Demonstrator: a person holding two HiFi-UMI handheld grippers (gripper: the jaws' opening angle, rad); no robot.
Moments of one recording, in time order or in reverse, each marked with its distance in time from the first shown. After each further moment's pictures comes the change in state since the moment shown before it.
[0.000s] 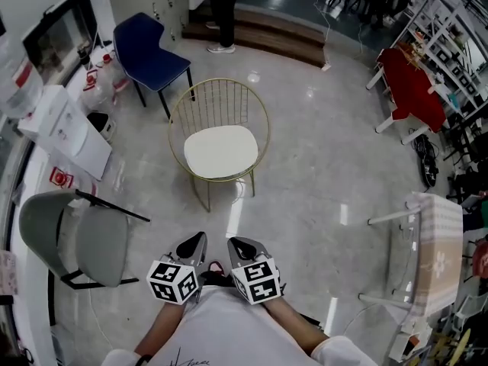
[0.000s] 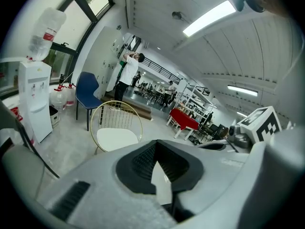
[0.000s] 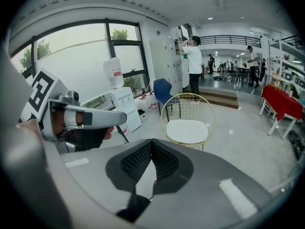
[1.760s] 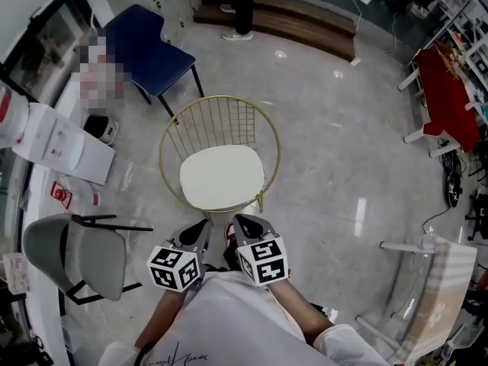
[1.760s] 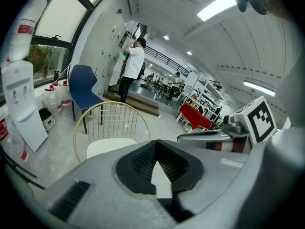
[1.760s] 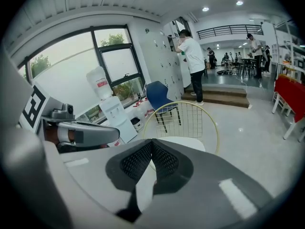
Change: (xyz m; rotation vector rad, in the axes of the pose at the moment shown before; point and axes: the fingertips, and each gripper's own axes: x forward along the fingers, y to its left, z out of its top) left arm 0.259 0.069 0.136 -0.032 0.096 0.084; right arm 0.163 -0.229 0.171 0.062 -0.007 0.103
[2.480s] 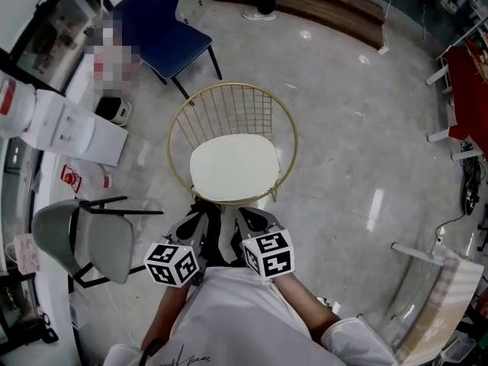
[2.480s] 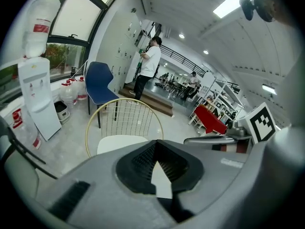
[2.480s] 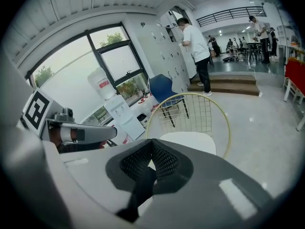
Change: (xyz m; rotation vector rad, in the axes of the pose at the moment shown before) left arm 0.027 0.043 0.008 -0.112 0.003 0.157; right arm 0.046 -0.027 0.003 0.056 0.067 0.120
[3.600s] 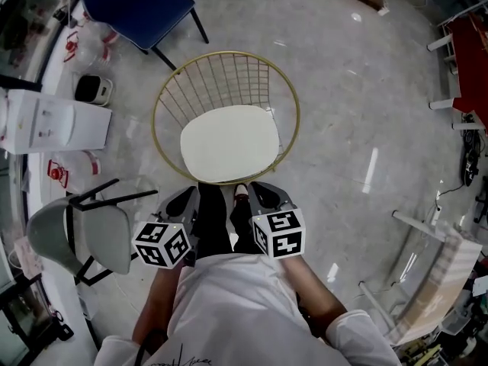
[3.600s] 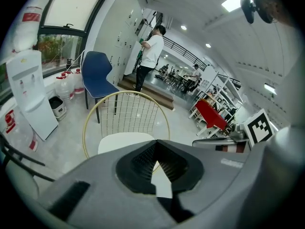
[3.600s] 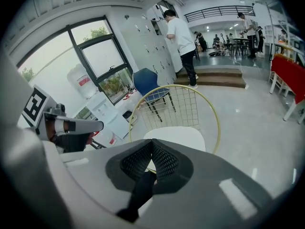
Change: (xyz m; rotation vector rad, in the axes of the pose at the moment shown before) left arm 0.062 0.055 0.014 -0.010 0.105 -0.013; right arm 0.049 -0.068 -0.005 0.096 0.061 -0.139
